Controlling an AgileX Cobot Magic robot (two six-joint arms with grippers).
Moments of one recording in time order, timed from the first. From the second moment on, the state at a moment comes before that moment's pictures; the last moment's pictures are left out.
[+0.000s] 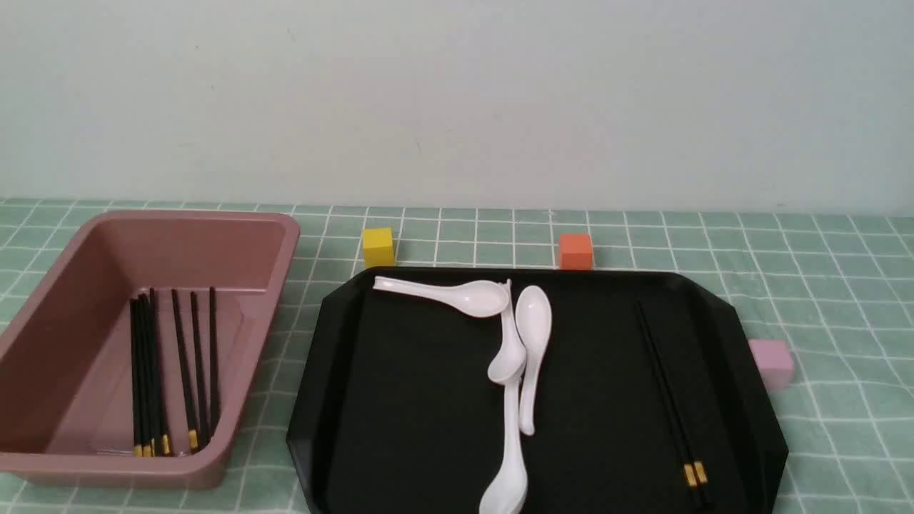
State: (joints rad) right arm 0.06 -0.01 0.02 0.03 0.36 -0.01; left arm -0.08 -0.01 0.03 -0.04 0.38 -0.25
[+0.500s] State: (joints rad) right arm 0.06 -0.01 0.02 0.03 0.36 -0.01; left arm -0.08 -0.01 0.03 -0.04 0.38 -0.25
